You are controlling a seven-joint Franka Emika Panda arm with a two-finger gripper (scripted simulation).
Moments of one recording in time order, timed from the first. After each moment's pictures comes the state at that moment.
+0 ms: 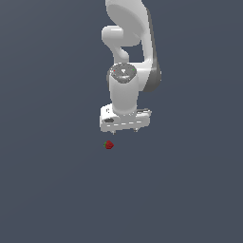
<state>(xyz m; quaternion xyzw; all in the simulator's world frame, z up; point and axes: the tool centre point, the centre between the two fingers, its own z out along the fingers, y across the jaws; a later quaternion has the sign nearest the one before) -0.007 0.015 0.148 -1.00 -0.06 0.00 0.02</state>
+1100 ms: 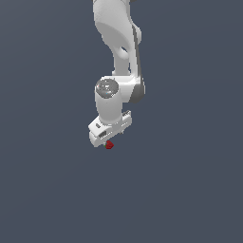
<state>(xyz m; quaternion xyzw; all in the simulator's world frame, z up) -0.003 -0.040 0.100 -0.95 -0.32 0.00 0.00</state>
